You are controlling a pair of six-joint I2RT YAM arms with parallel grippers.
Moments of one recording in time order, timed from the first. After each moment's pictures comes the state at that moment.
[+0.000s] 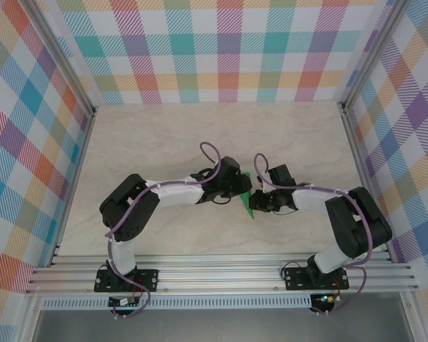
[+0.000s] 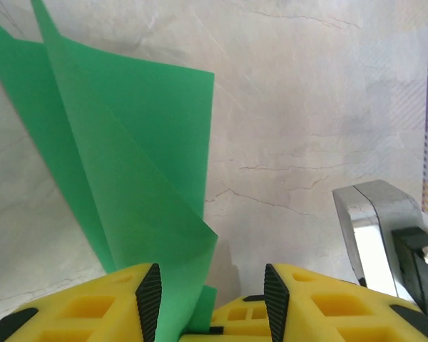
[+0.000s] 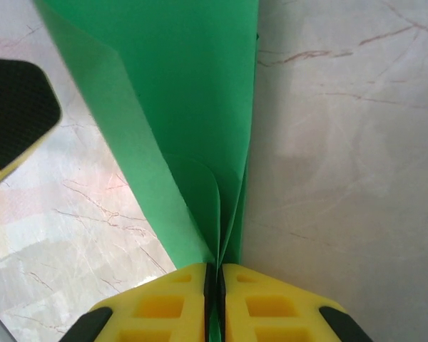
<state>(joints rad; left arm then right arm) -0.85 1.90 1.15 0.00 0.09 -1.05 0.42 1.55 0.62 -0.15 -0.50 0.47</state>
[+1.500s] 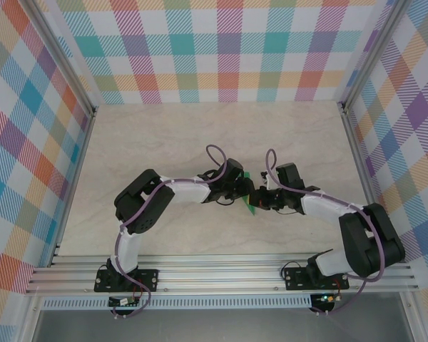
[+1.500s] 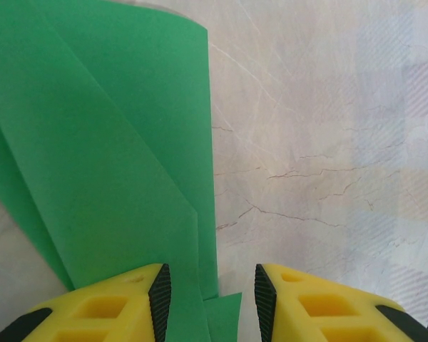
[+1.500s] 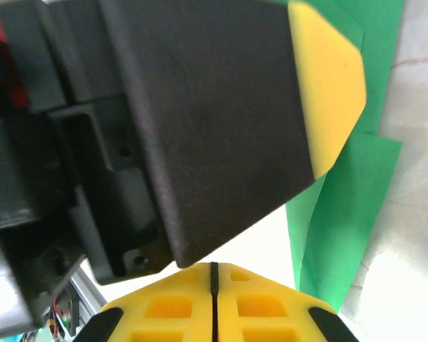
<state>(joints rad) -0.84 2.04 1.21 0.05 0.16 -1.04 0.38 1.40 0.58 -0.12 -0.66 0.56</state>
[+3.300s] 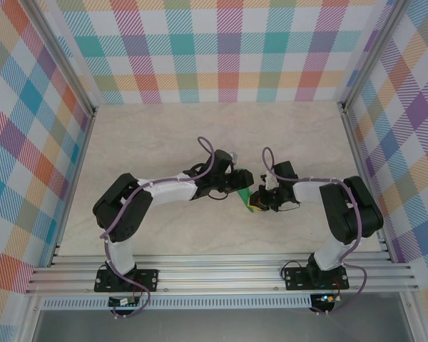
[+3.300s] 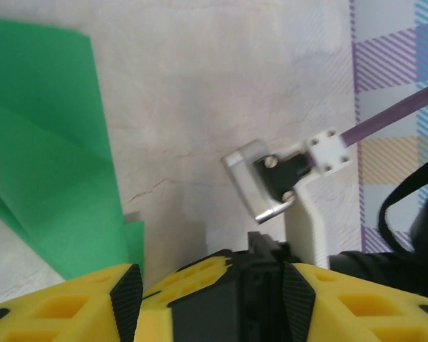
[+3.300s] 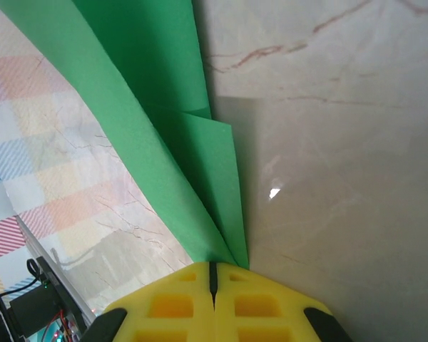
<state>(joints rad) -0.80 1.87 1.14 0.05 0.29 -0.95 0.33 1.68 0.68 -0.16 -0.70 0.58</state>
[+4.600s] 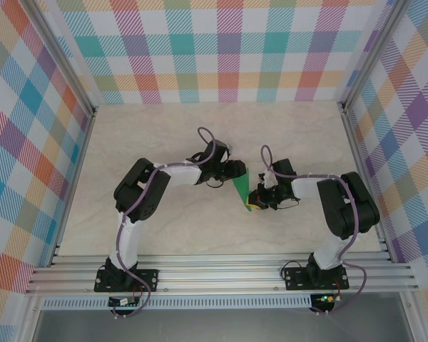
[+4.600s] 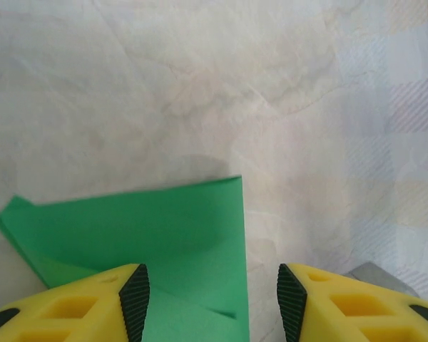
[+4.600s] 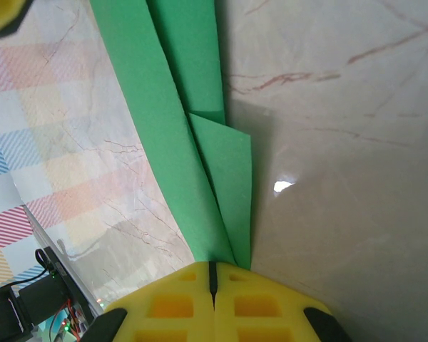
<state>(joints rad) -0.64 2.13 1.34 0.04 0.34 -0.80 0.32 1.72 0.72 -0.20 -0.74 0.55</state>
